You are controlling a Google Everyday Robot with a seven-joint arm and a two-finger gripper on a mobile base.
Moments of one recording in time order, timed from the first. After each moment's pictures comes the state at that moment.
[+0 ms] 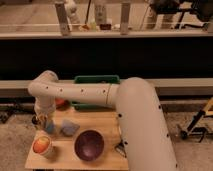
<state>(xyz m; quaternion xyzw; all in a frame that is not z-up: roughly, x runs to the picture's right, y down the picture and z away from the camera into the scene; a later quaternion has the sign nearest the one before) -0.314 0.144 0.761 -0.13 -0.38 -0.70 0.59</state>
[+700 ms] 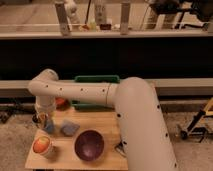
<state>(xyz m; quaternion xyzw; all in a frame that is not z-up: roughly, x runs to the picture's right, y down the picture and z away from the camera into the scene) -0.310 0.135 0.765 -0.13 -0.37 -0.71 0.59</state>
